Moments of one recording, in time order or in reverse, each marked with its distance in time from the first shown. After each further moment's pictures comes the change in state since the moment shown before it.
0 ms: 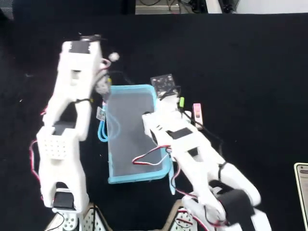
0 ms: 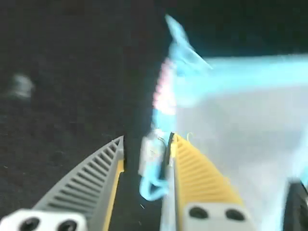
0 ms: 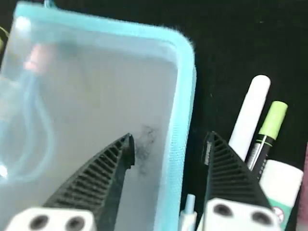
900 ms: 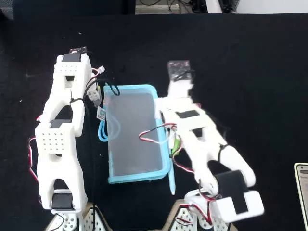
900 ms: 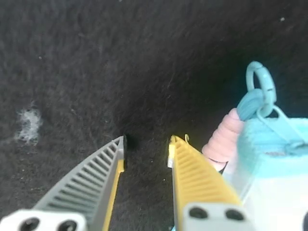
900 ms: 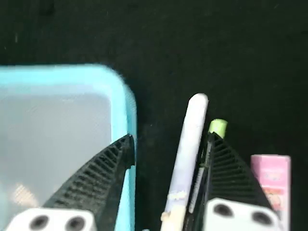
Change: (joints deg) left arm -3.2 8.9 7.3 -13.6 -0.4; right arm 9.8 12.7 -14.2 4.0 -1.0
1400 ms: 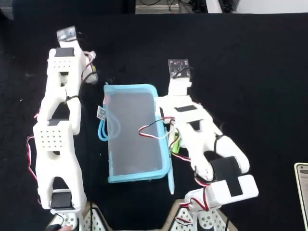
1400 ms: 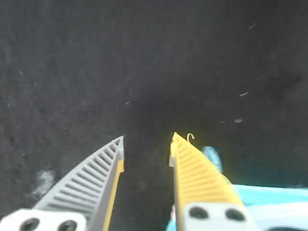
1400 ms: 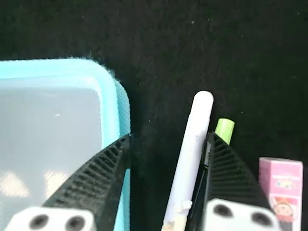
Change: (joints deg) left arm -2.4 1.3 -12.2 -7.4 5.3; right arm -0.1 9.6 -6.2 2.2 0.0
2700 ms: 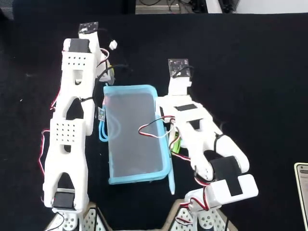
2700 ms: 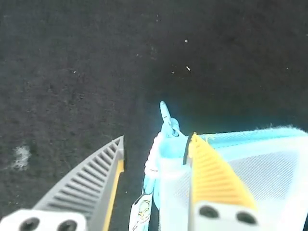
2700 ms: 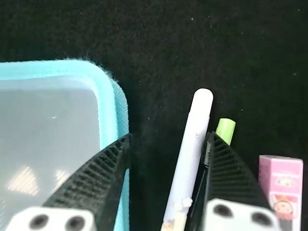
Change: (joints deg) left arm 6.3 11.7 -29.3 23.5 -5.7; right arm 0.0 0.0 -0.3 0.8 0.0
